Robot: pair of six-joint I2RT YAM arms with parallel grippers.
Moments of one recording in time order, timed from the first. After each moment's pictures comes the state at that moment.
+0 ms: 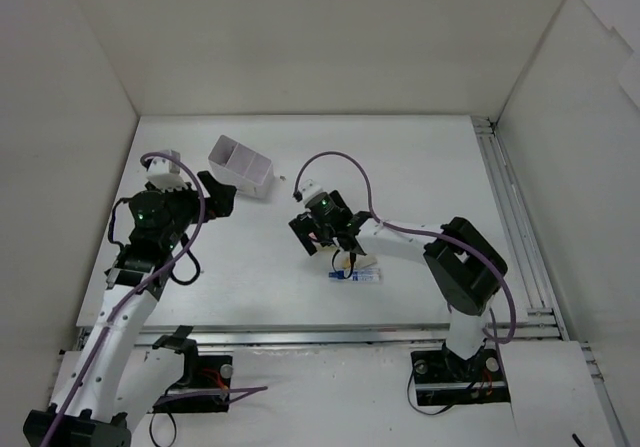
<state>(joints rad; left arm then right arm) -0.16 0.85 0.83 -0.18 0.11 -0.38 0.82 1.80 1.08 -0.11 0.27 0.05</state>
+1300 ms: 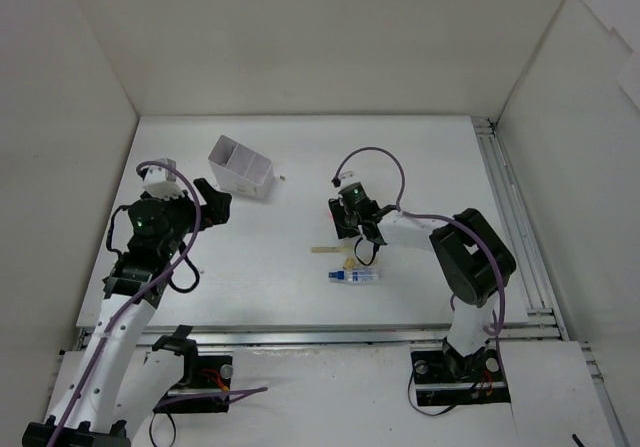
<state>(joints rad) -0.16 0.76 0.79 -0.28 0.04 -0.41 0.62 1.83 0.98 0.00 0.16 0.20</state>
